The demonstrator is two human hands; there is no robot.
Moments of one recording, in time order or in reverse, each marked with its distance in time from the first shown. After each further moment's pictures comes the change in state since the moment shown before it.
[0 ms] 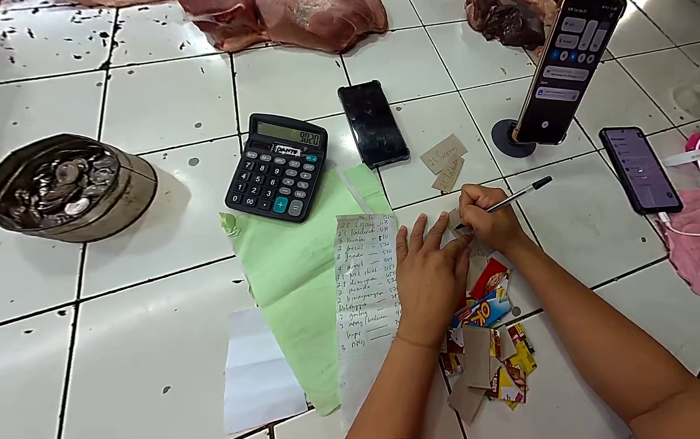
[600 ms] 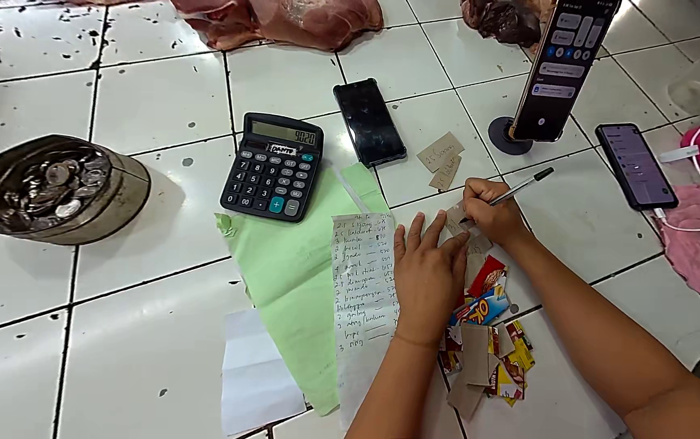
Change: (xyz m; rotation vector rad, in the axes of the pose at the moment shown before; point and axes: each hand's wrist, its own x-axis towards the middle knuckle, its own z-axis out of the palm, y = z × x) left_hand 0.000 0.000 0.000 -0.018 0.005 -0.008; right_hand 0.002 0.003 -0.007 -0.076 0.051 -0.008
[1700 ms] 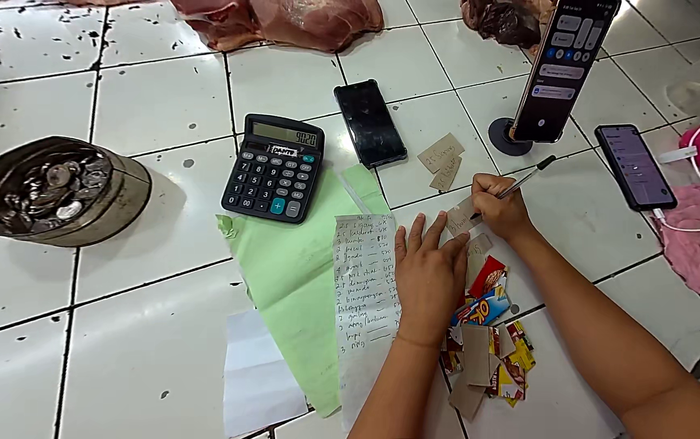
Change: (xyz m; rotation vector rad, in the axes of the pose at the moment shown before) left_hand 0.000 0.003 -0.002 0.002 -0.024 -0.022; right_hand 0.002 0.002 -0.006 -0.048 0.095 0.024
